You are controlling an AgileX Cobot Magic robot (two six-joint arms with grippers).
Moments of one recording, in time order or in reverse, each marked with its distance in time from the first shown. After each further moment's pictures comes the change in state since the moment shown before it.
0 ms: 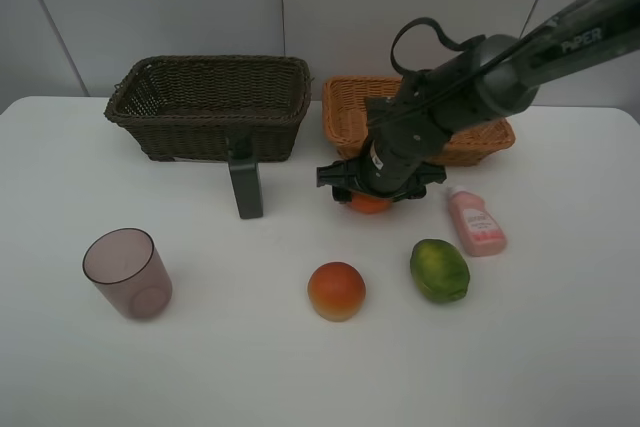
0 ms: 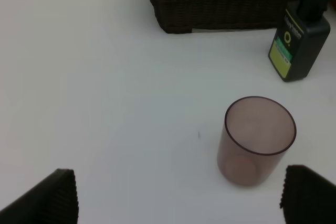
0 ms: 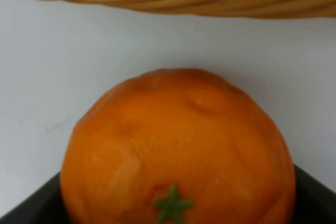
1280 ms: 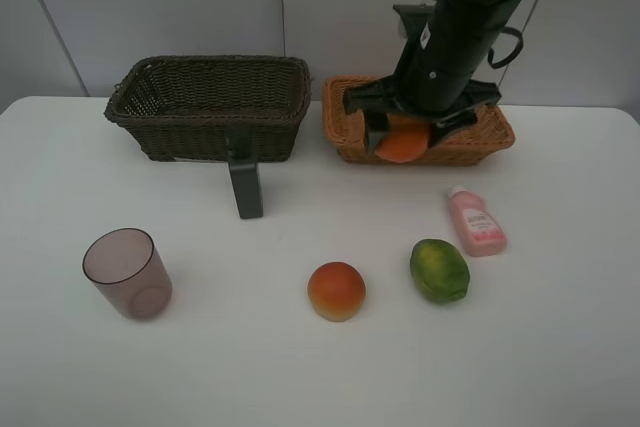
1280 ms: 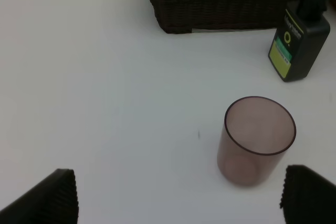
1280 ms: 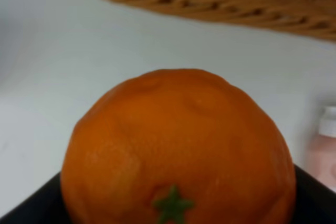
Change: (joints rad) left arm 0.000 0.000 0.000 0.000 0.000 0.000; right arm -0.096 -0.272 -0.199 0.493 0.494 -0.654
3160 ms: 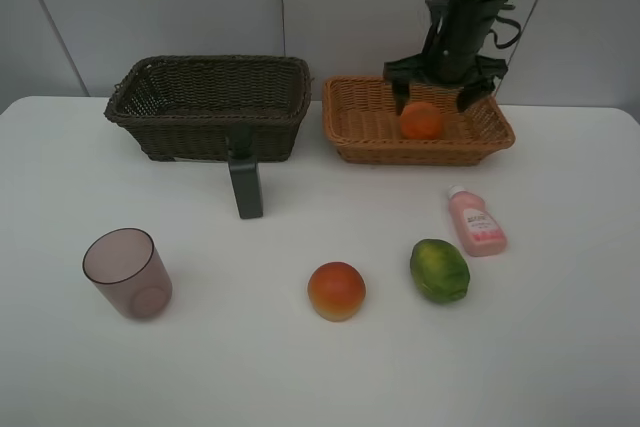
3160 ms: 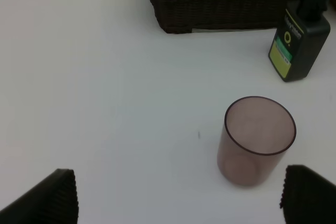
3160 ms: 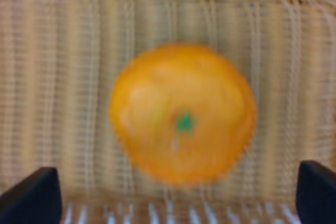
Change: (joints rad) left arm 0.000 0.000 0.000 0.000 0.000 0.000; right arm -0.207 0.381 -0.441 -0.070 0.072 -0.079
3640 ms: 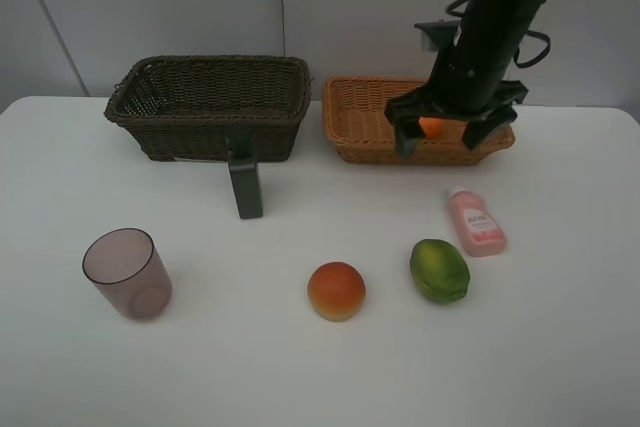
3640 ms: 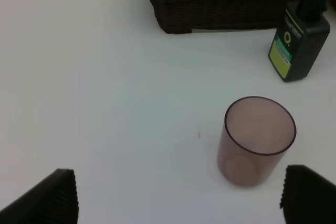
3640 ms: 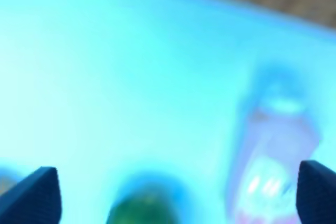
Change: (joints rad) left arm 0.000 0.000 0.000 0.000 0.000 0.000; right arm 0.112 -0.353 0.467 0.138 0.042 -0.186
